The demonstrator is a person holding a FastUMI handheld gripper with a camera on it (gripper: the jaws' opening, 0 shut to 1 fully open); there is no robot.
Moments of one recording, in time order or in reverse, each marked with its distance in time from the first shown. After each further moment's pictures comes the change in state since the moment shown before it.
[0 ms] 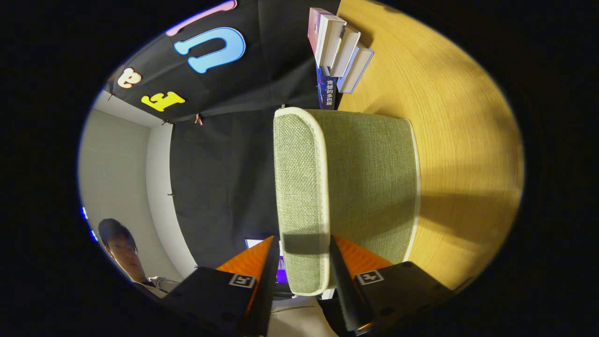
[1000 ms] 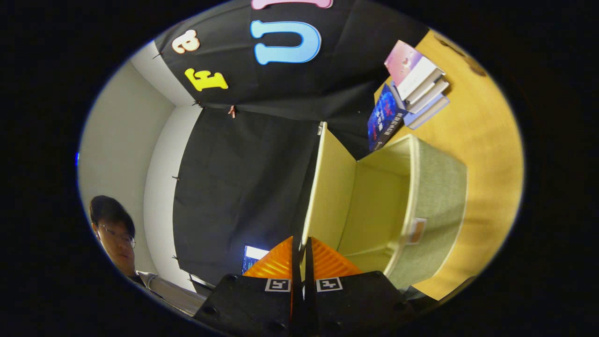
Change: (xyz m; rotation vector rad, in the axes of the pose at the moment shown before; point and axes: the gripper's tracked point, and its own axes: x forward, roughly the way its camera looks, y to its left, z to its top) arm 0.033 0.158 -0.020 -0.295 -0.152 0.024
